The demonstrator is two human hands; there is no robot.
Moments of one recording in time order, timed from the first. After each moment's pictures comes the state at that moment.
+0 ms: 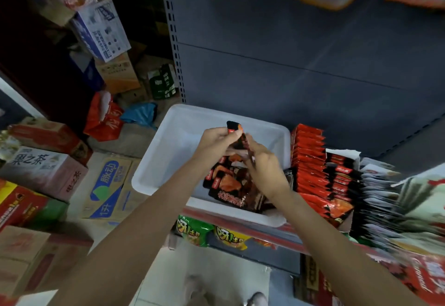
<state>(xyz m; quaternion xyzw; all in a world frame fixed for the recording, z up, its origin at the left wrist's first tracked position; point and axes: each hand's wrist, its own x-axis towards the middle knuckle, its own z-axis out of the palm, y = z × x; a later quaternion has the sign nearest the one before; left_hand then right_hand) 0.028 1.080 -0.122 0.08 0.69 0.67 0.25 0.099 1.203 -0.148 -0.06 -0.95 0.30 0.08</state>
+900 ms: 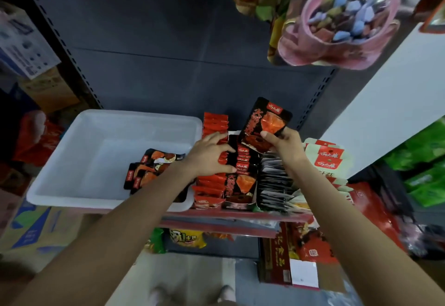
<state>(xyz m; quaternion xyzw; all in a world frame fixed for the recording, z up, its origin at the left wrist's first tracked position) 0.104 1.250 -0.148 0.46 0.86 0.14 0.17 0.210 1.421 -0.114 -0.30 -0.72 0.61 0.14</state>
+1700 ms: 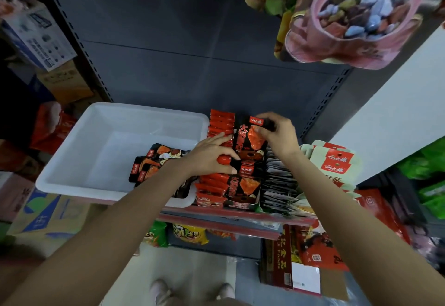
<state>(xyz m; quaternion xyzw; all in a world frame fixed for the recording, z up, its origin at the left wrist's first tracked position) 0.106 1.237 -0.145 0.47 0.83 0.18 0.23 0.182 1.424 -0.117 -0.18 -0.86 0.46 0.16</state>
